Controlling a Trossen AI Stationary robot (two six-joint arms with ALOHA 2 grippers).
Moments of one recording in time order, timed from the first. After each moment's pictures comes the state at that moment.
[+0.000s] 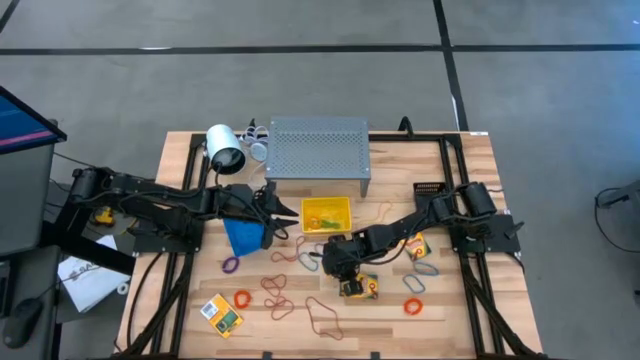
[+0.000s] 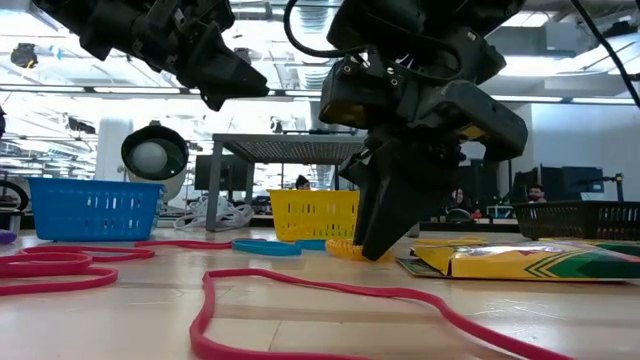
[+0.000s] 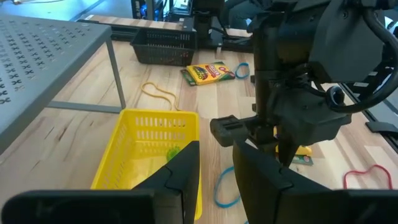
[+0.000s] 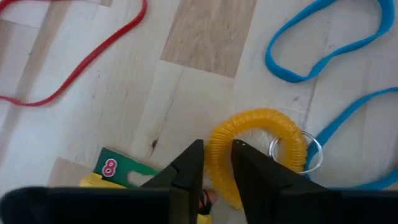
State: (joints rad) left arm -0.01 1.15 0.53 0.28 -0.02 -0.09; right arm 0.25 2.00 1.18 -0.25 -0.10 0.01
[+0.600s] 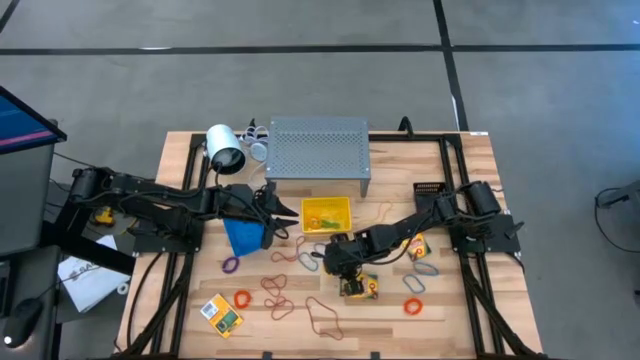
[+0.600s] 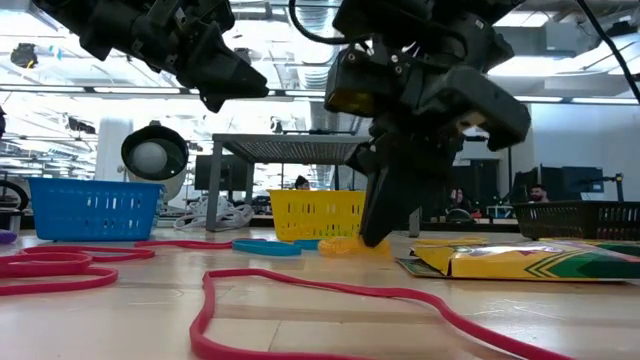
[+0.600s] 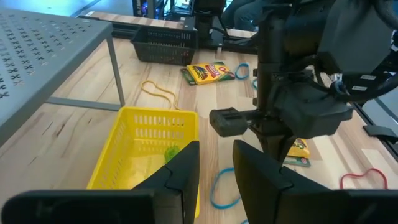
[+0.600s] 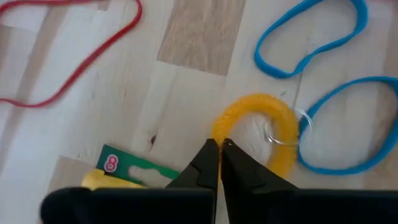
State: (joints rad) left arm -0.01 1.15 0.53 0.28 -0.02 -0.11; right arm 0.26 1.95 1.17 -0.27 -0.07 0.03
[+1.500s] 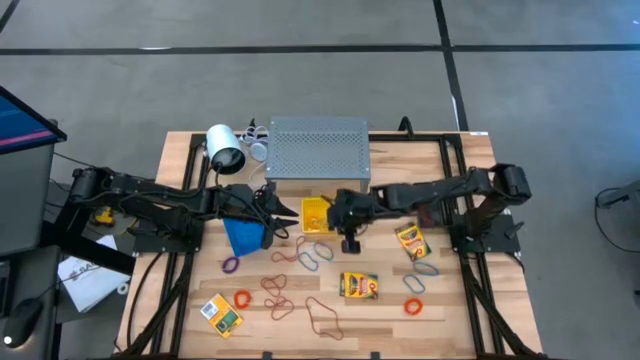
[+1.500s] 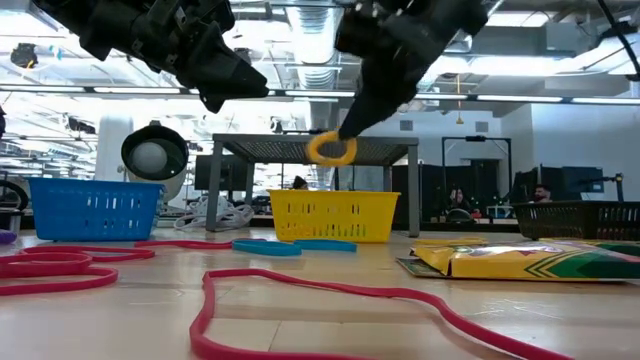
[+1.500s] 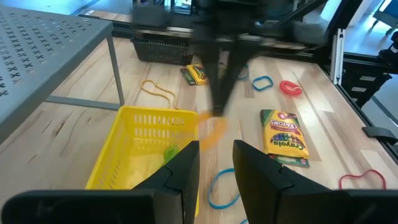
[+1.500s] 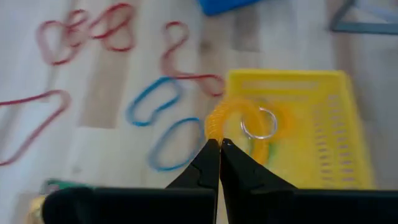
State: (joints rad) left arm -0.01 1.15 0.53 0.28 -0.02 -0.12; right arm 0.04 1.69 1.17 -0.36 -0.02 -0.03
